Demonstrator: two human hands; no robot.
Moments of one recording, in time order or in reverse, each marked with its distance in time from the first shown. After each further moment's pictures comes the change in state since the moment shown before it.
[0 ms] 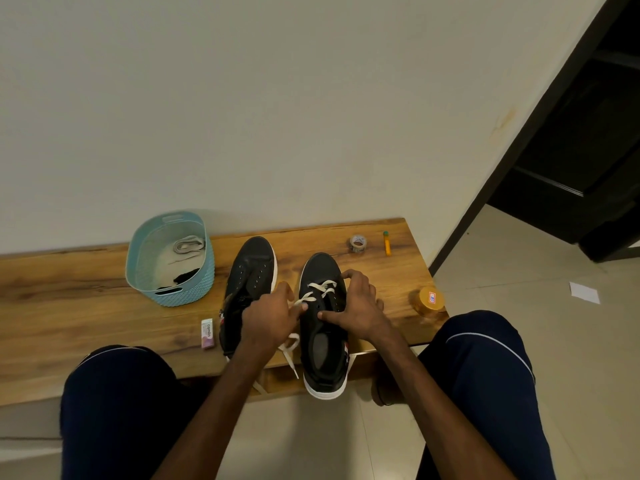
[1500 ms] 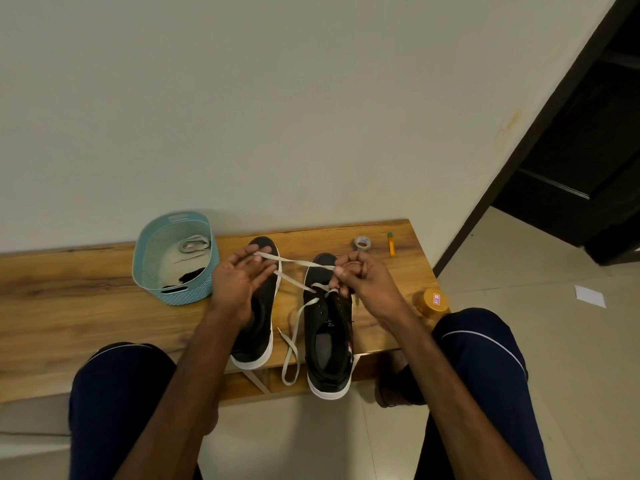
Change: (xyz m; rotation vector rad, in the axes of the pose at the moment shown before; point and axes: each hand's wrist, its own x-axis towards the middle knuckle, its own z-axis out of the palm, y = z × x) left_hand 0.018 -0.017 -0.060 -1.666 0.129 -0.221; right_hand -0.010 -0.032 -0.050 0.861 -0.078 -0.188
